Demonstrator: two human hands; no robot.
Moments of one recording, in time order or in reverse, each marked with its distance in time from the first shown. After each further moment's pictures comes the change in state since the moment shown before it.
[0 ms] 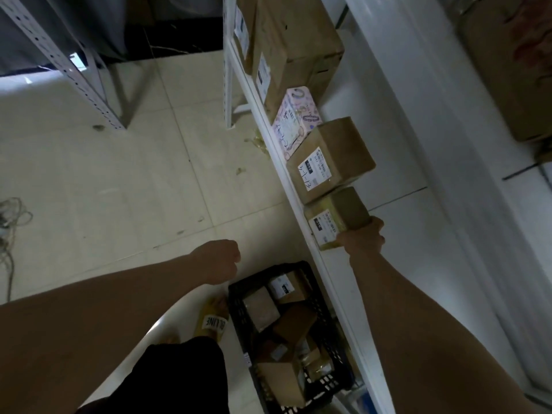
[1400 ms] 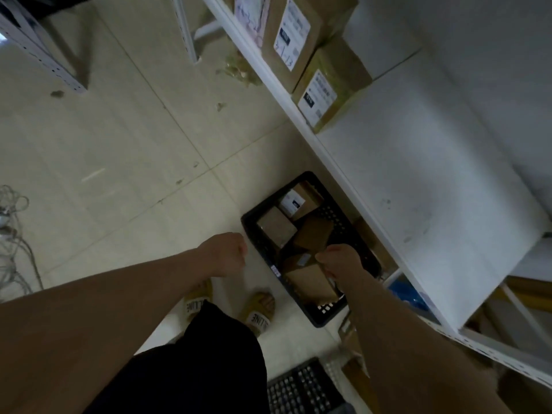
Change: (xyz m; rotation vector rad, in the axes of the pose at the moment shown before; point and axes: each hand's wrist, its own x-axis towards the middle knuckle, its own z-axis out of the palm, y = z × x) left_hand -0.061 -0.056 0.180 0.130 -0.178 0.075; right_hand -0.157 0.275 0.092 0.103 -0.377 0.317
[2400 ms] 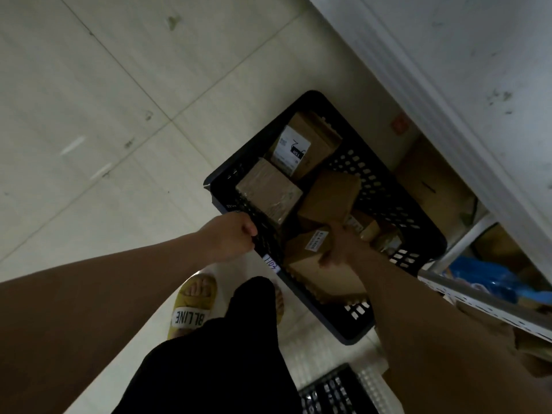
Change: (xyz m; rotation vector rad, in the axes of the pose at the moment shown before) left_hand 0.251 -0.041 0.137 -0.110 0.000 -0.069; right_hand 0.302 0.127 0.090 -0.762 -0.223 -0.279
